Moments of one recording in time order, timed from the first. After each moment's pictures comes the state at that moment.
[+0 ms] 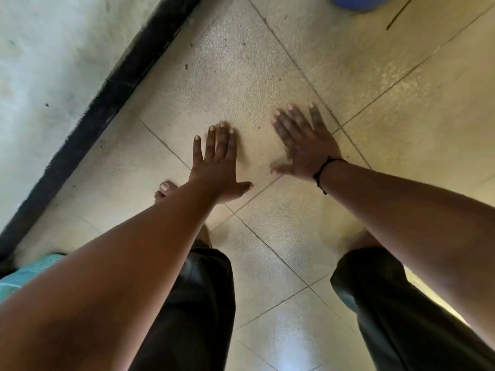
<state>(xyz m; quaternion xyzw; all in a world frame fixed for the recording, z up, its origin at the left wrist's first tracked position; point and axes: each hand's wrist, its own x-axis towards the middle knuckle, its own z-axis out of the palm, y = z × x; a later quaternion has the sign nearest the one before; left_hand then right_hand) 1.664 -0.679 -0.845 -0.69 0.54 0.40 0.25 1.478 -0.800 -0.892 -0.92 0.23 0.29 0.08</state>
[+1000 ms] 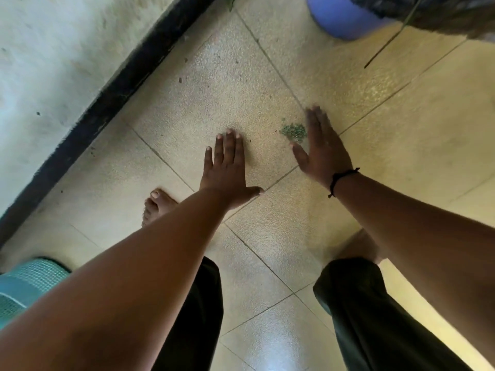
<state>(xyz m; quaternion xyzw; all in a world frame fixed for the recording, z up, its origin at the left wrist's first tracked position) 1.635 -0.712 -0.834 -0.72 0.50 0.45 0.18 1.450 -0.830 -0.882 -0.83 0.45 0.12 0.32</state>
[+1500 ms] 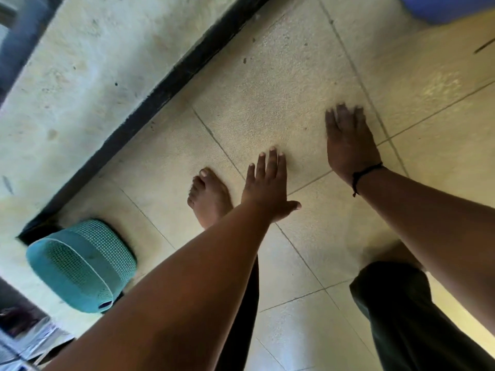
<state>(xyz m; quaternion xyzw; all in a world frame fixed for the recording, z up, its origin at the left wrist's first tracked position) 1.629 -0.658 -0.818 -0.71 0.46 0.50 0.18 1.495 -0.795 -0.901 -0.89 0.37 0.14 0.22</state>
